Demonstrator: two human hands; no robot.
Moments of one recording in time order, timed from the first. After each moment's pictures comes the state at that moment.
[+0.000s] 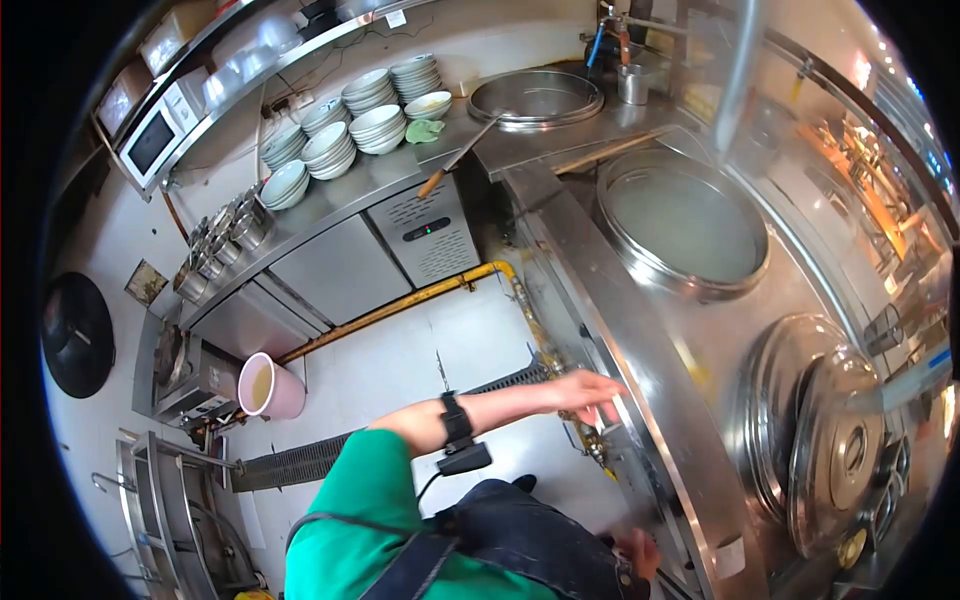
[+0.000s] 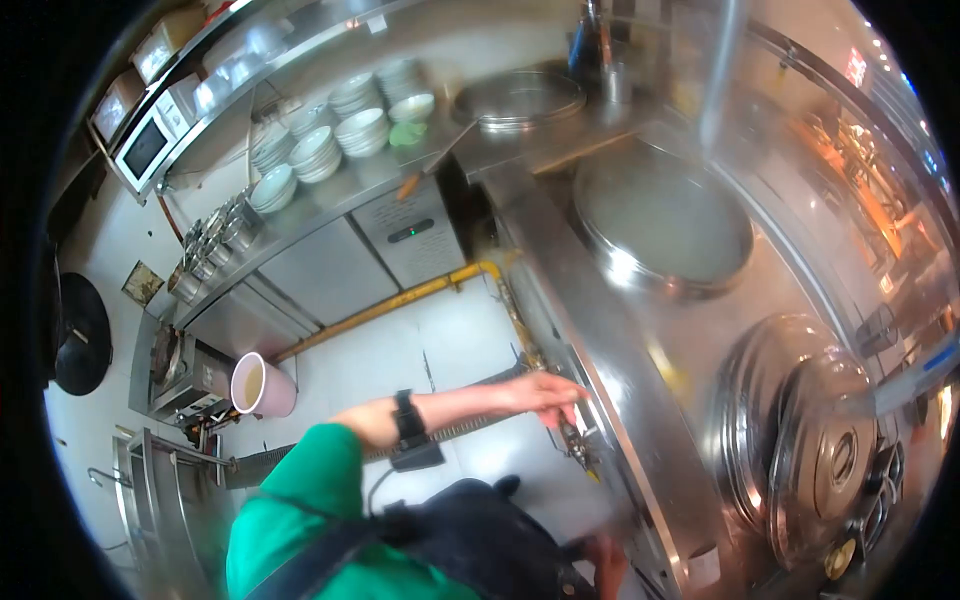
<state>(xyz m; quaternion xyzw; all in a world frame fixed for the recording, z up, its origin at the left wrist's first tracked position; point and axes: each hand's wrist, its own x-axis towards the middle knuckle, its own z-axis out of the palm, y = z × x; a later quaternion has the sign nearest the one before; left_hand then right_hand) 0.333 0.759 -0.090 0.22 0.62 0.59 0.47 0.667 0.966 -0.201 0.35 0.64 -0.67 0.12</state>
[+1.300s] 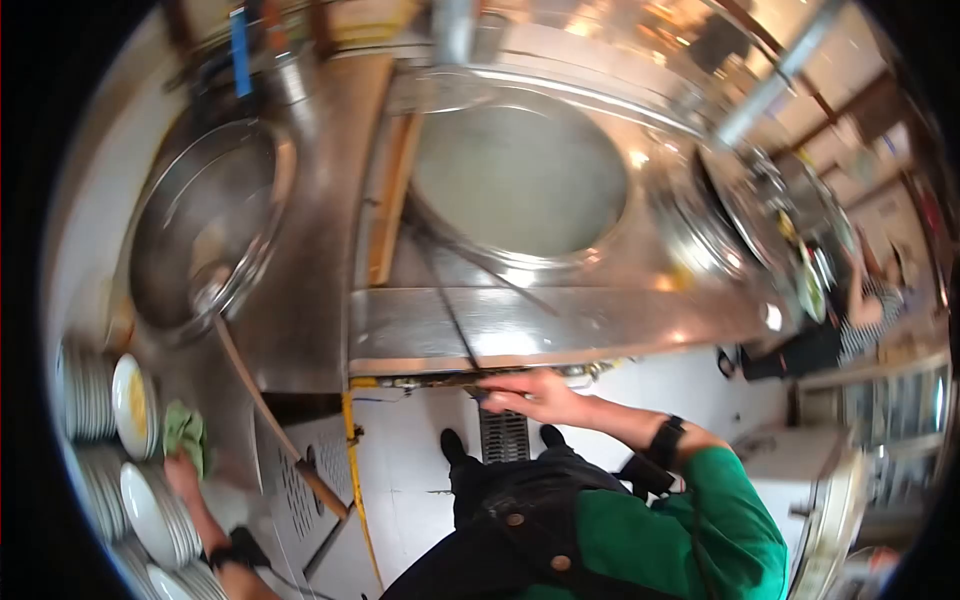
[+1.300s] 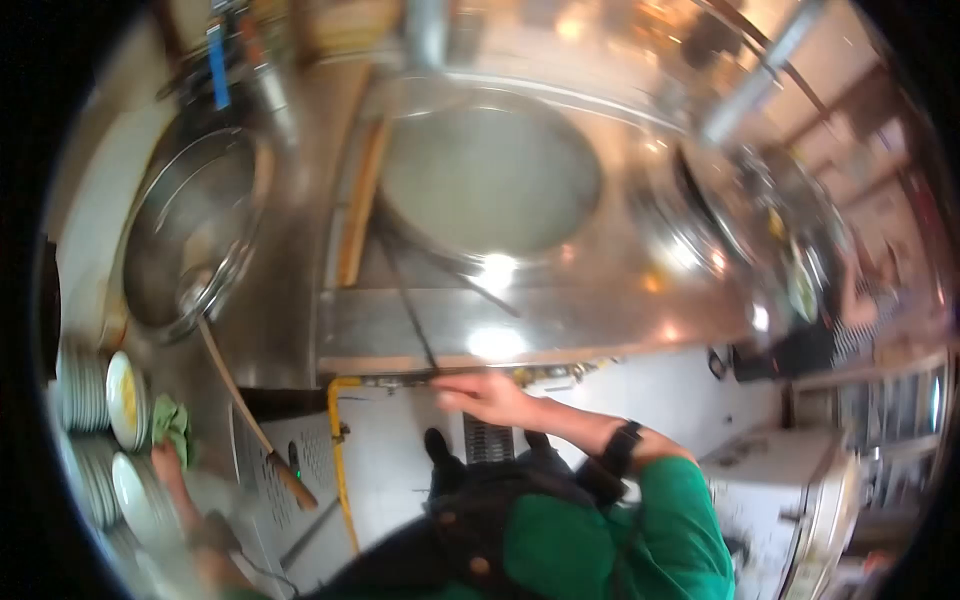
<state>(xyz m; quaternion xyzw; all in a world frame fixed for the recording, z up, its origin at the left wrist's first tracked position) -0.518 0.243 -0.167 0.12 0.99 0.07 -0.06 0.019 0.696 -0.080 0.20 0.78 -0.59 -0.07</state>
